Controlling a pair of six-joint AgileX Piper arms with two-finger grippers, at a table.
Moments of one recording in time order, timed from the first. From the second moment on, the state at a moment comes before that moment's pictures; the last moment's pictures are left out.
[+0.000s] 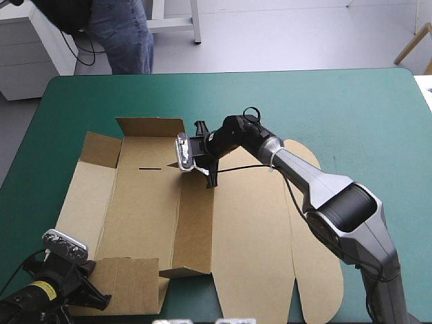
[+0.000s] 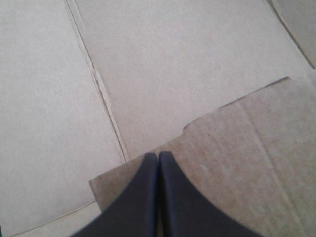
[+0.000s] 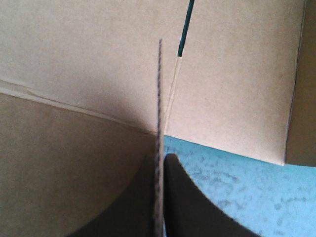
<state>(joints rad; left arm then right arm) -0.29 0.41 -0.48 0.01 1.04 0.14 0.63 2.14 -1.86 0.48 0.81 -1.49</state>
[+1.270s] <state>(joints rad) -0.29 0.41 -0.67 0.02 1.13 0.08 0.64 2.14 -1.86 0.51 0.79 -1.41</state>
